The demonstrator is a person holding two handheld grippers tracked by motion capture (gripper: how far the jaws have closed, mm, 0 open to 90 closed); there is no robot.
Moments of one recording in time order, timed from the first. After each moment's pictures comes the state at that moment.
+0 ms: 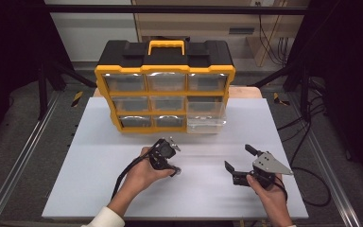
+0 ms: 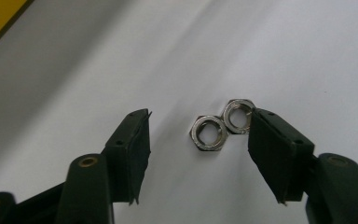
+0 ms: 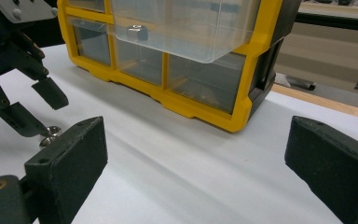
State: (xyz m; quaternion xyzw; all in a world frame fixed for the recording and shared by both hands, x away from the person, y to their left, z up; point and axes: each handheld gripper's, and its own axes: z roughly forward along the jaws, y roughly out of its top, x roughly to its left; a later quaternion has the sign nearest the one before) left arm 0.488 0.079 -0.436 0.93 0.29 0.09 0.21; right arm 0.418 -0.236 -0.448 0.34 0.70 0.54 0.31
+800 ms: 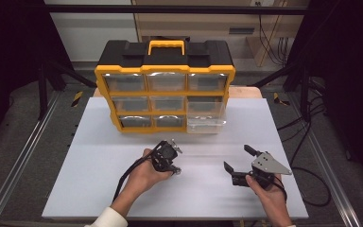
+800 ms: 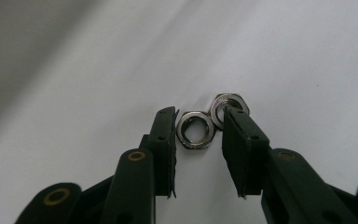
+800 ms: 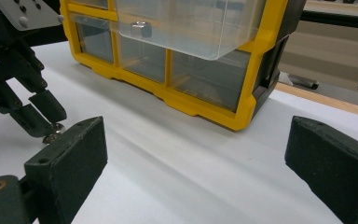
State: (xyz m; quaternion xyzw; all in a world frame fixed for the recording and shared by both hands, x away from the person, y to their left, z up) left arm 0.488 0.075 -0.442 0.93 0.29 0.07 0.20; right arm 0.418 -0.233 -0.449 0.34 0.71 0.54 0.31
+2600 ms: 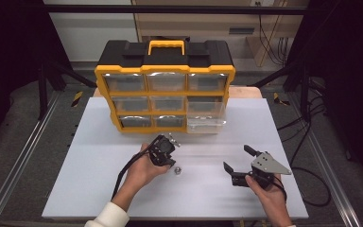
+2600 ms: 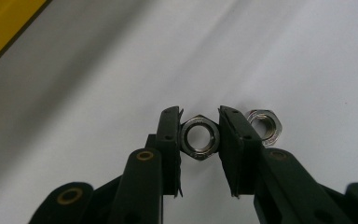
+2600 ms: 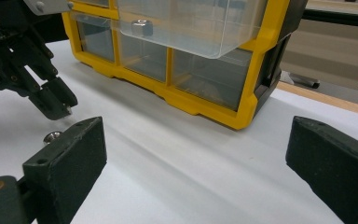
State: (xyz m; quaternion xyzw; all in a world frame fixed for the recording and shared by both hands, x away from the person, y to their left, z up) left arm 0.502 0.083 -0.435 0.93 0.30 0.09 0.21; right arm 0.418 -0.233 -0.449 0.34 0.71 0.54 0.31
